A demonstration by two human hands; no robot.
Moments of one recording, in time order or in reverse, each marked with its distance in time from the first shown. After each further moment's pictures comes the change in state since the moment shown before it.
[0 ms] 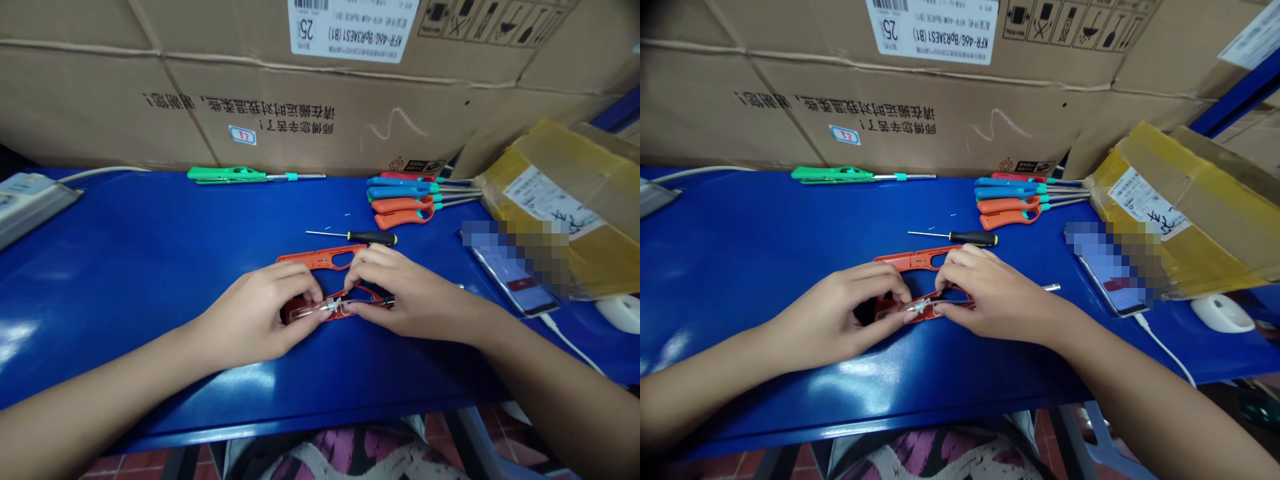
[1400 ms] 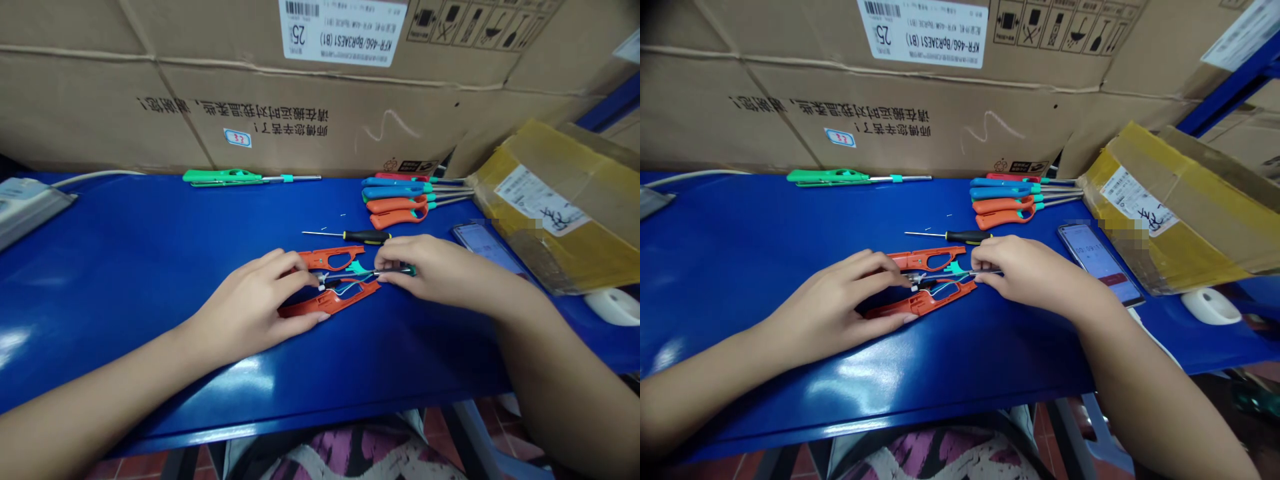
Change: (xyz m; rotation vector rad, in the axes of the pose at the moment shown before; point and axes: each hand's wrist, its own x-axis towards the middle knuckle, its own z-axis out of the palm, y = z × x) left_hand 0.000 -0.006 -0.003 0.265 0.048 0.075; right_hand -0.016 0.031 -0.032 -0.238 -0.039 0.140
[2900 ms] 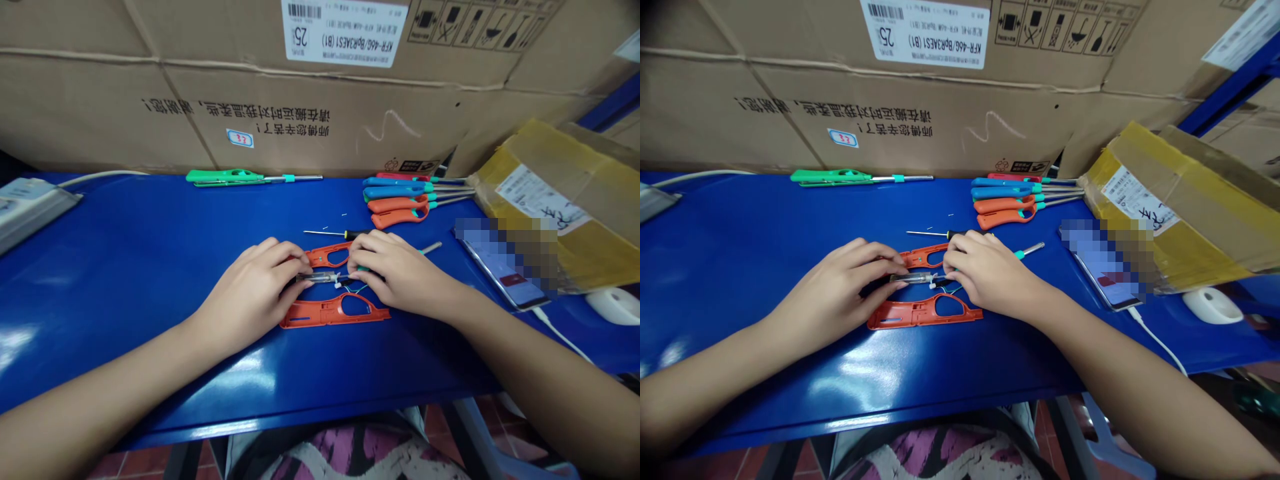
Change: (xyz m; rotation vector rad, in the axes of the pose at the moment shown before) left_hand 0.004 -0.006 0.004 0.098 0.104 -0.022; right_hand 0.022 -0.025 0.030 -0.071 0.151 -0.126
